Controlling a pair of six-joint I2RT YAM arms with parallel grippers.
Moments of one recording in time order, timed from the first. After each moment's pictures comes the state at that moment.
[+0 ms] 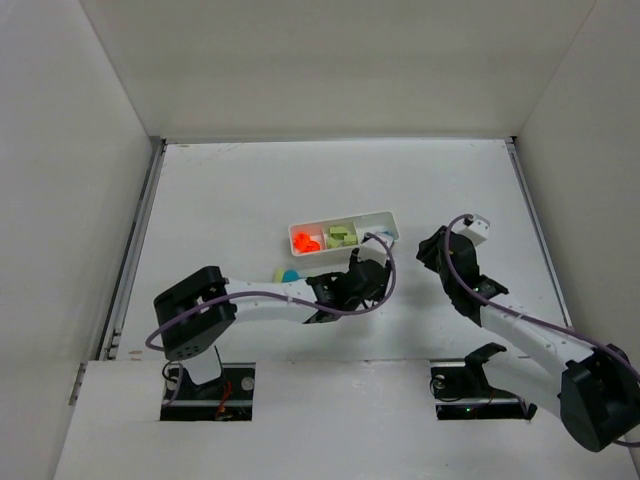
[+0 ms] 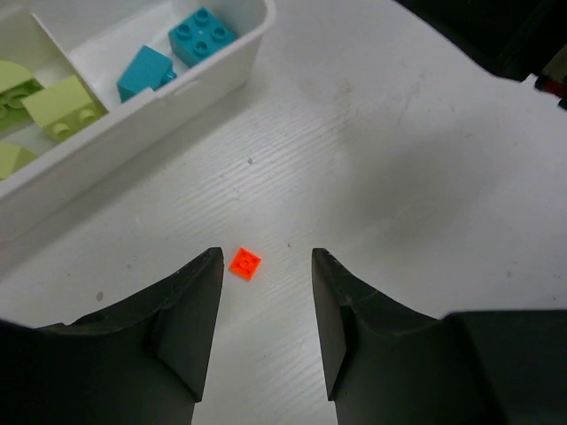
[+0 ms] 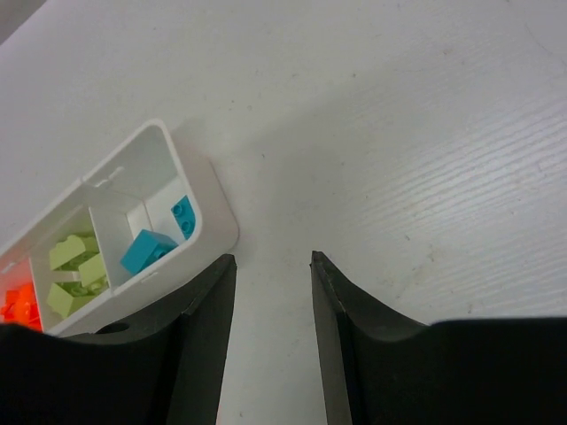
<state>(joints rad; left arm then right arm) -1.19 1.64 0.93 0.13 -0.49 -0.50 0.45 1.00 0.44 0.07 0.46 0.74</state>
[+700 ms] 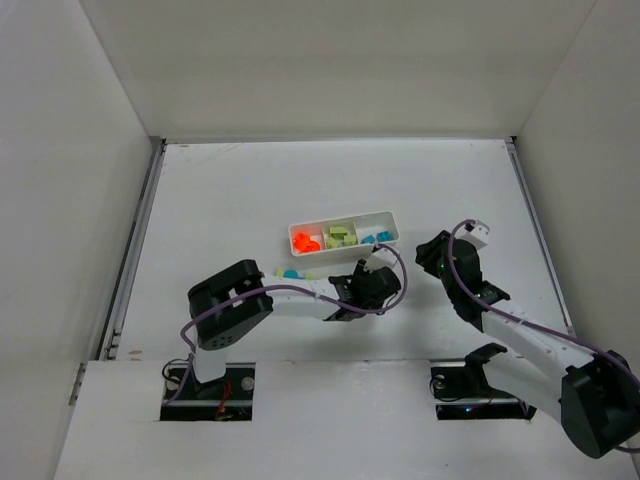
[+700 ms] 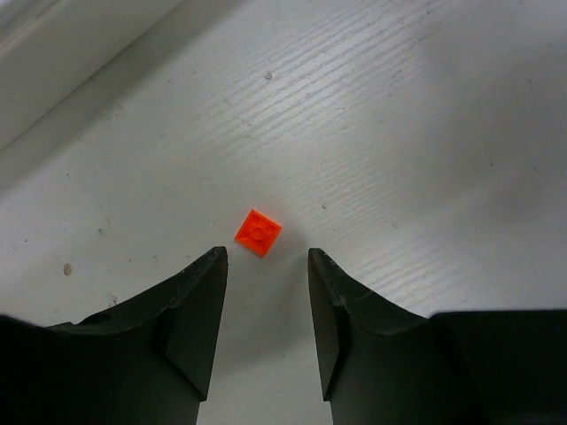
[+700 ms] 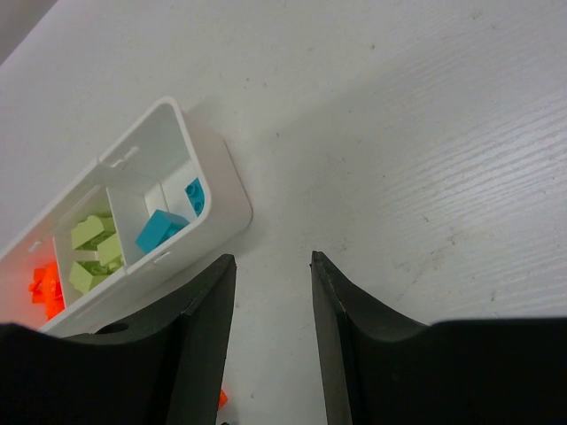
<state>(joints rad) -1.21 1.85 1.06 -0.07 -0.49 -0.54 0.42 0.96 0.38 0.11 0.38 0.78</state>
